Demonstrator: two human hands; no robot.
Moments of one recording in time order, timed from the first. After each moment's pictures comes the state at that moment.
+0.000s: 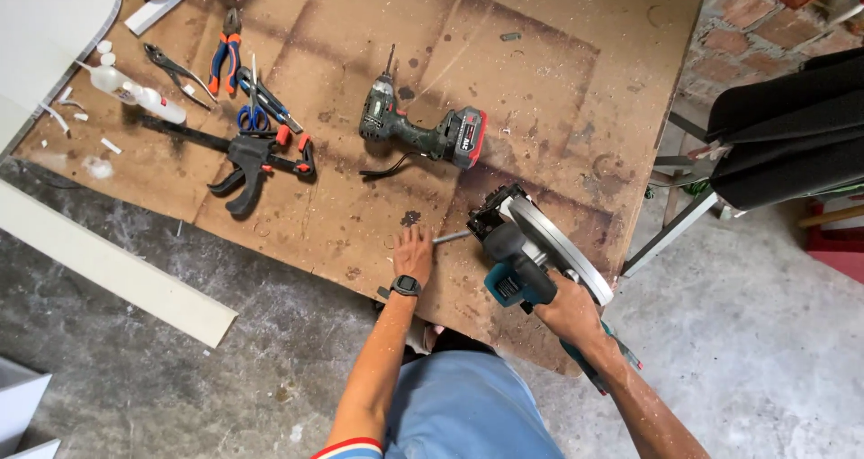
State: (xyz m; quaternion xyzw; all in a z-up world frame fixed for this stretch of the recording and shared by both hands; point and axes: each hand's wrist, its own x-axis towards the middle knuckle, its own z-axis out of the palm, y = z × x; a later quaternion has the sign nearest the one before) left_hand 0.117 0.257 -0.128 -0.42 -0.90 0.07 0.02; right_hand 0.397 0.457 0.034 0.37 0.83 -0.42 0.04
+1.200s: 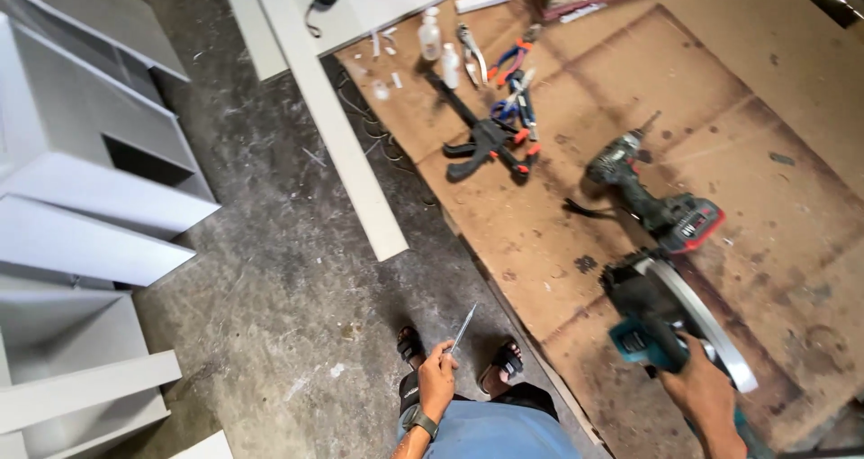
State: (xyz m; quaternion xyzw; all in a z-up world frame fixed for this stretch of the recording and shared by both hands) left_hand 0.285 0.002 -0.024 0.11 -0.88 -0.47 -0.01; right_hand 0.313 0.453 0.012 0.30 0.91 -0.25 0.12
